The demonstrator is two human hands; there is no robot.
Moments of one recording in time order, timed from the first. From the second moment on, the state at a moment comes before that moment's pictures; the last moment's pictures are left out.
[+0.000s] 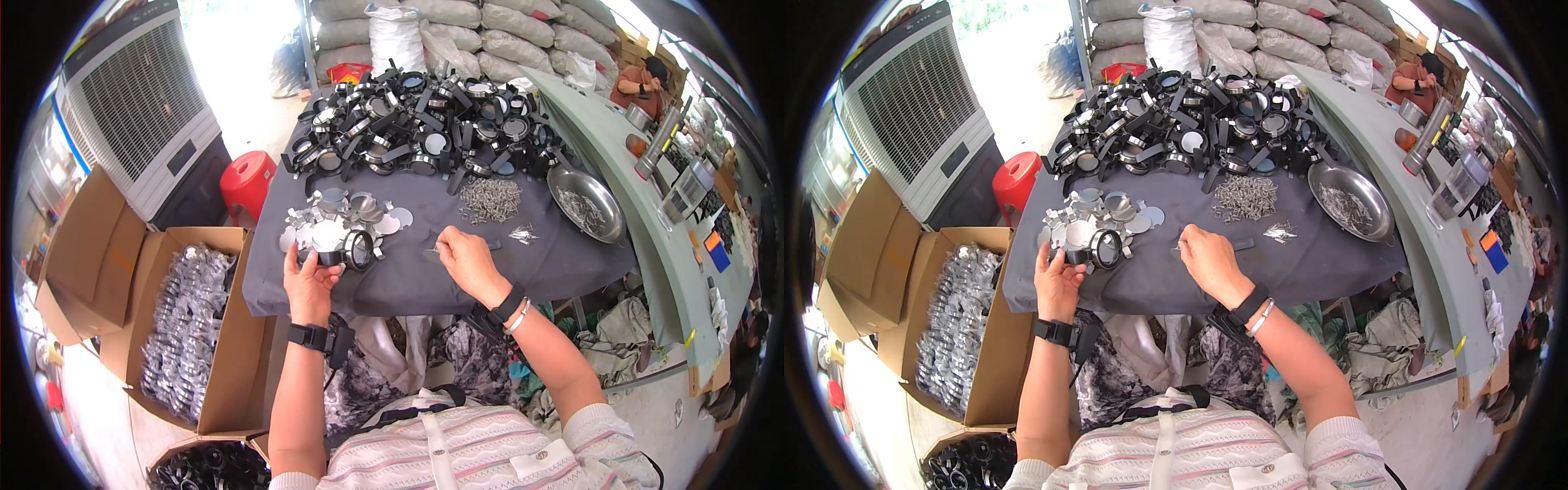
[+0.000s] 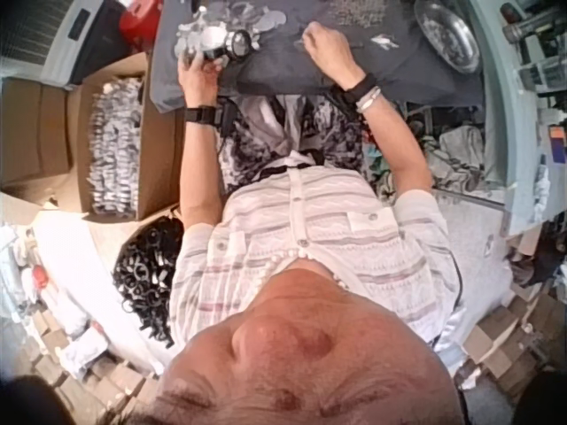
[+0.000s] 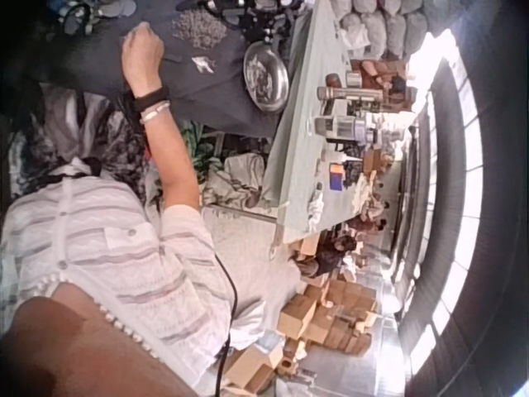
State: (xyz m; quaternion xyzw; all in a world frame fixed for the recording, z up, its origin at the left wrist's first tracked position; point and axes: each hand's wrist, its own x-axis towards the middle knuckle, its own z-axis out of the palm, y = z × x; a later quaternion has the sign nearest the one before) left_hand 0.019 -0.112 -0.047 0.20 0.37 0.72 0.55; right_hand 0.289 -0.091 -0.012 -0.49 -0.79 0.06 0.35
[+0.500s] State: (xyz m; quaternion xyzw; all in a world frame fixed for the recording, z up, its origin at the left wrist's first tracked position) left_hand 0.001 -0.133 -0.049 0.52 0.48 0.54 0.45; right_hand 0.279 -0.094 -0.009 -0.49 -0.79 0.06 0.36
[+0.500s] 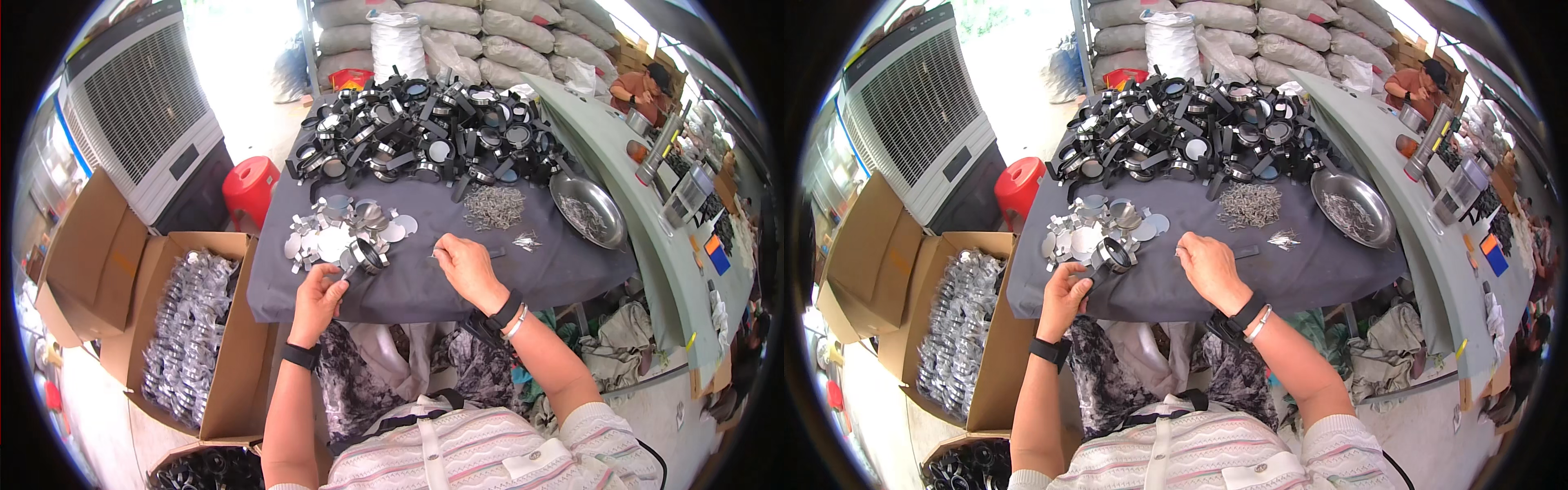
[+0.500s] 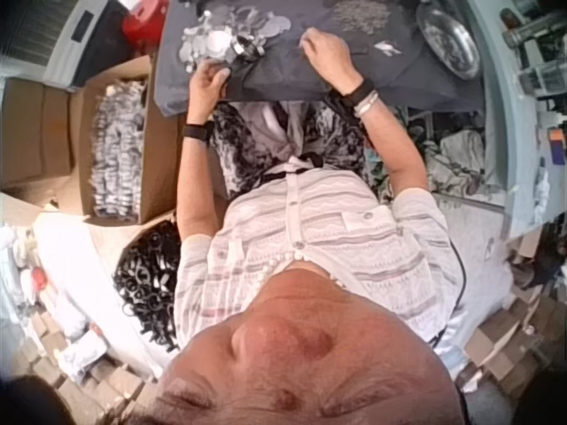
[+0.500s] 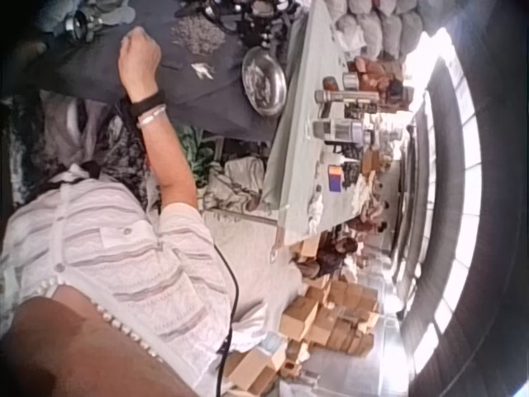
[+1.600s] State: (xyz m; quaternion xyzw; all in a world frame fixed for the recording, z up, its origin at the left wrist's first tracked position) left_hand 0.119 -0.084 -0.075 0.56 0.39 0.54 0.49; right_hand 0.270 -0.057 -0.045 -0.37 -0.84 0.00 0.40
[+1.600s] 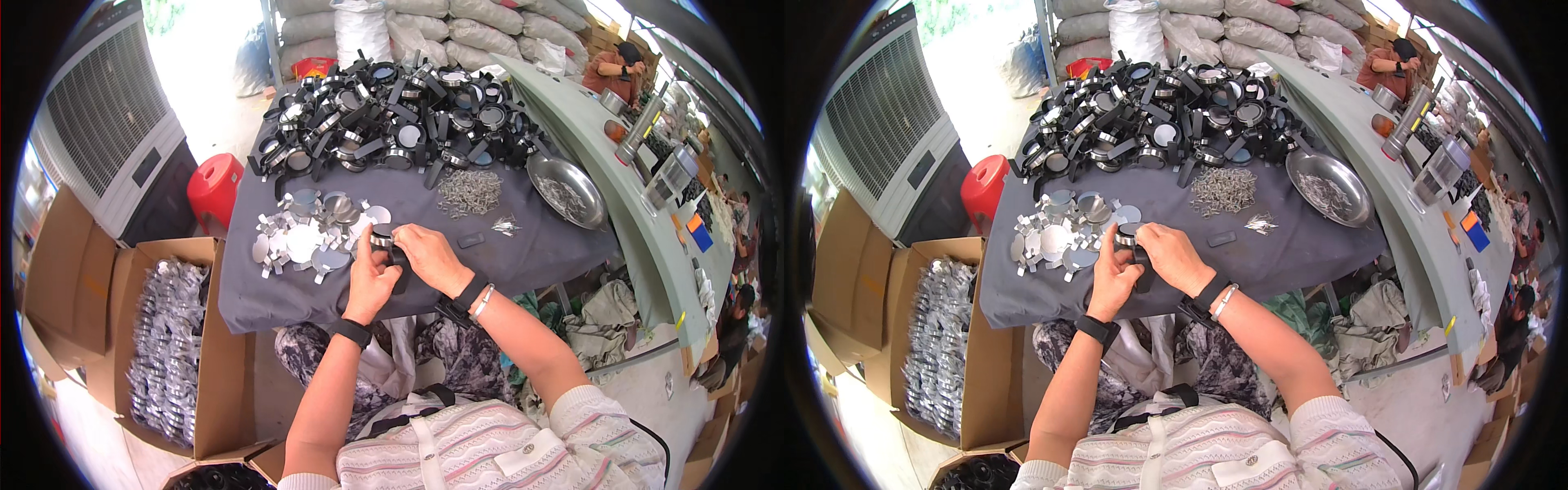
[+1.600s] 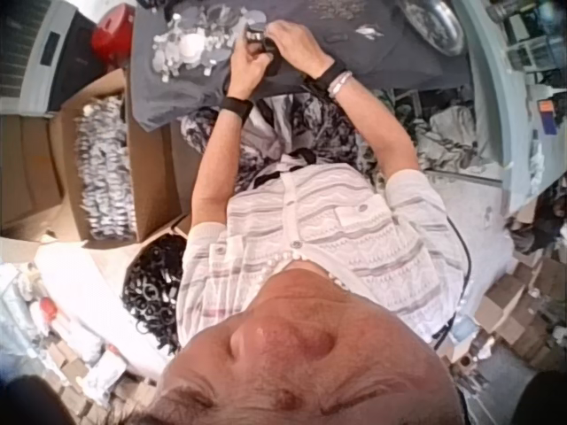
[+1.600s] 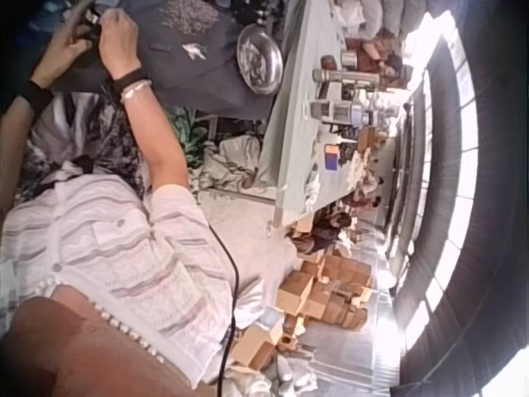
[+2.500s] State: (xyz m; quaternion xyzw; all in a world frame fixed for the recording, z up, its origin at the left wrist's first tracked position) left_hand 0.125 -0.079 -0.083 0.58 0.42 0.59 0.38; right_hand 0.269 -0.053 -0.027 -0.33 -0.87 0.06 0.37
